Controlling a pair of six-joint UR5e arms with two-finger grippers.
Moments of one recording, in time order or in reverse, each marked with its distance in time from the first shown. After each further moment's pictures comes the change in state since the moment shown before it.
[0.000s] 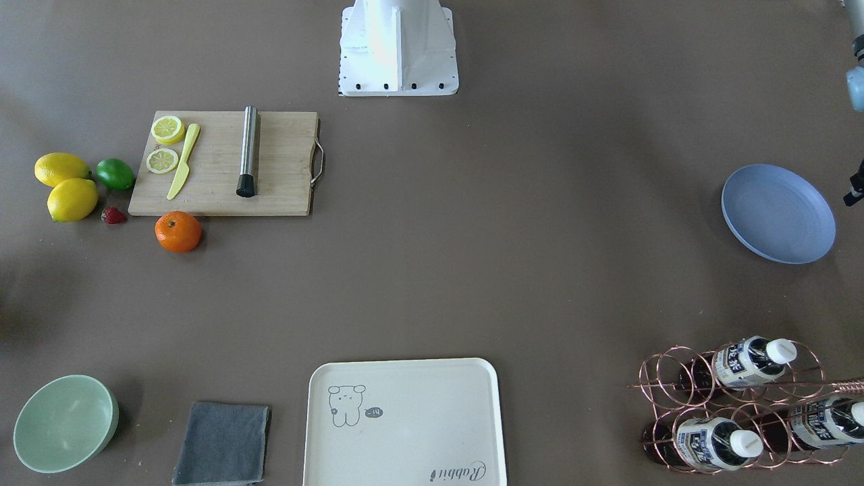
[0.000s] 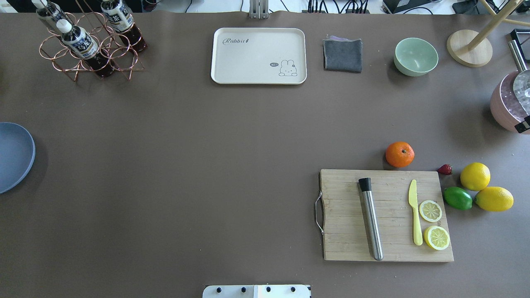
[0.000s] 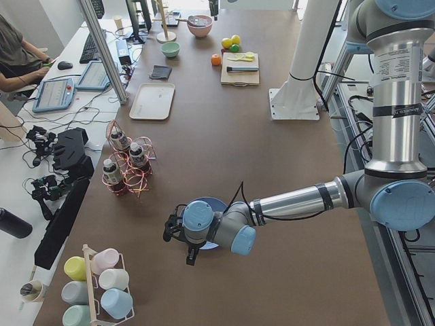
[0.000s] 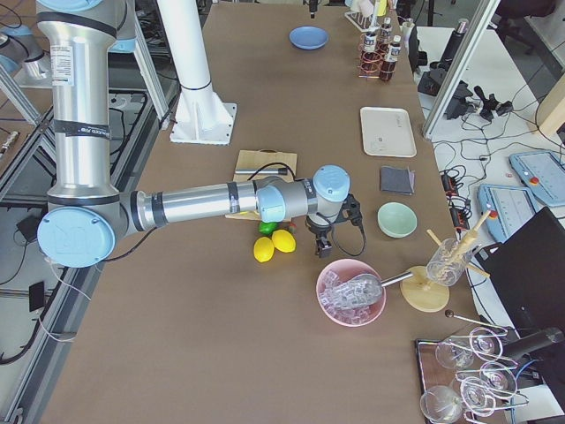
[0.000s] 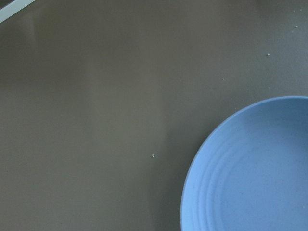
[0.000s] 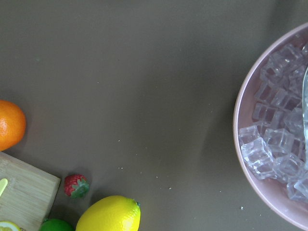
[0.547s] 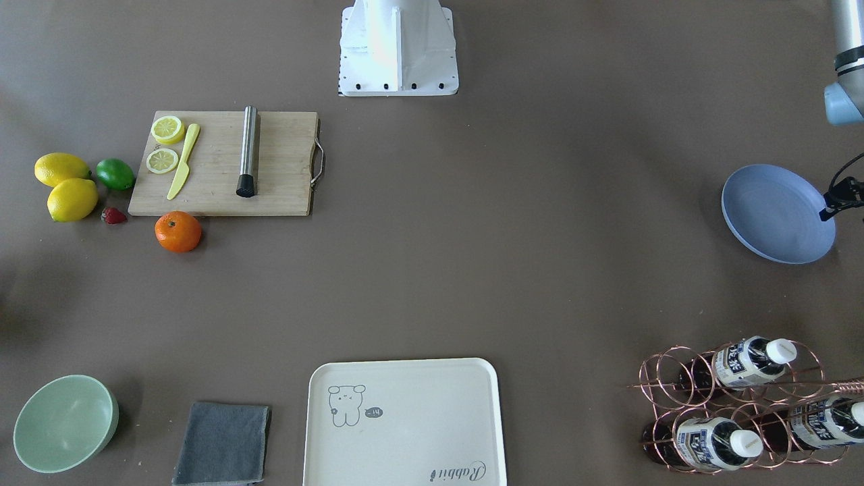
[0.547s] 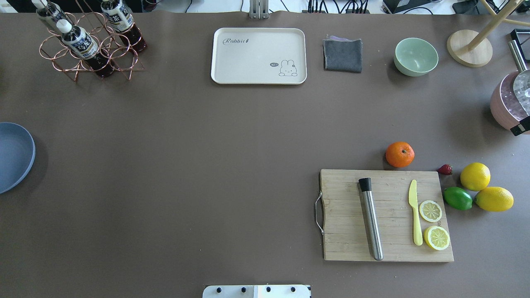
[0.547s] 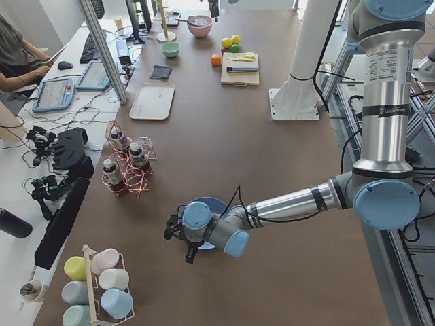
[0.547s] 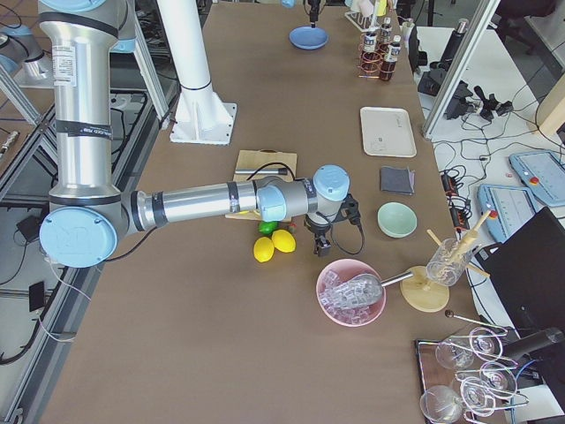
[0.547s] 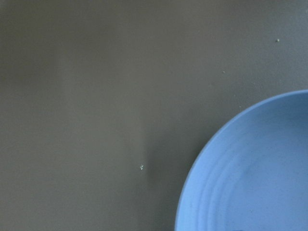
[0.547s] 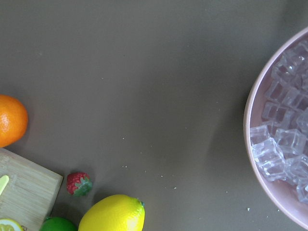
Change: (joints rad) left arm 0.073 -0.042 0.090 -0.093 0.030 -0.042; right arm -0.020 0.003 0.001 0.001 -0.004 -0.001
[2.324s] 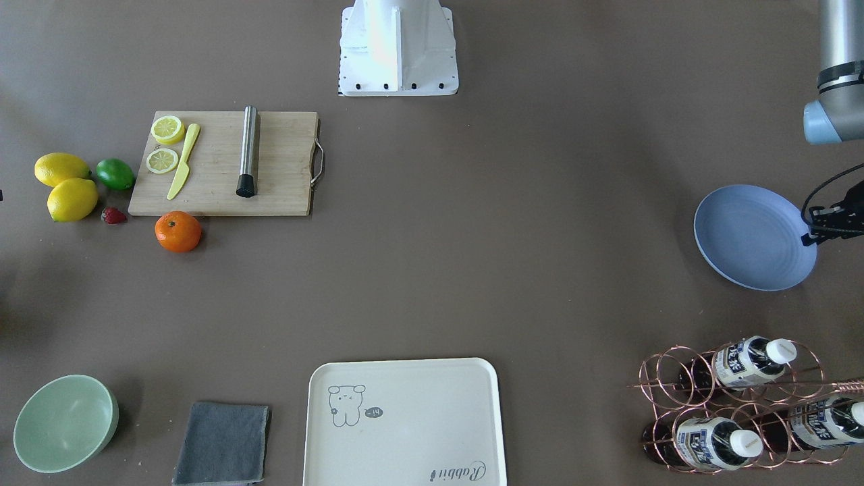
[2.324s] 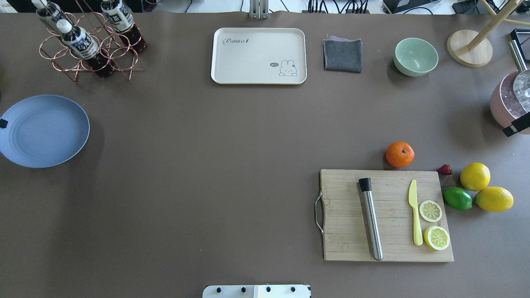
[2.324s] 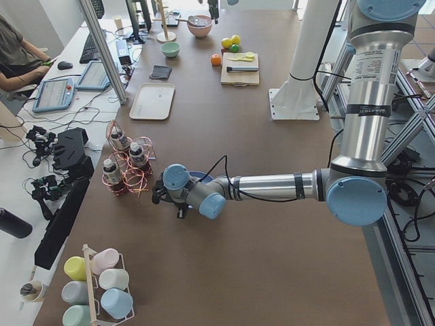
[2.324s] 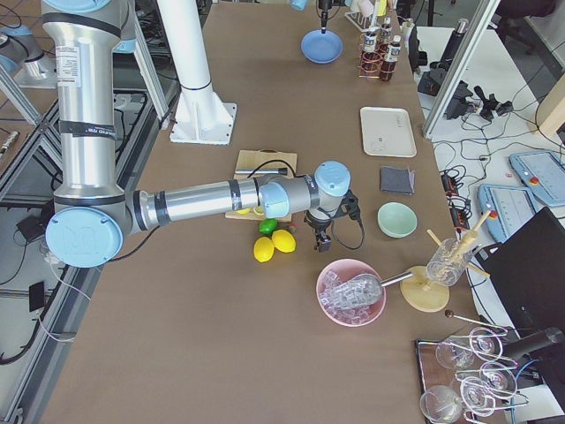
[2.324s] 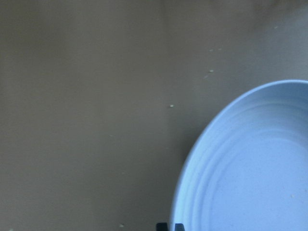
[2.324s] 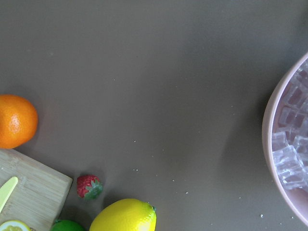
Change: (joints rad) left arm 0.067 -0.111 -0.219 0.225 -0.134 -0.299; right arm -0.024 0.008 0.006 0.000 0.003 0.015
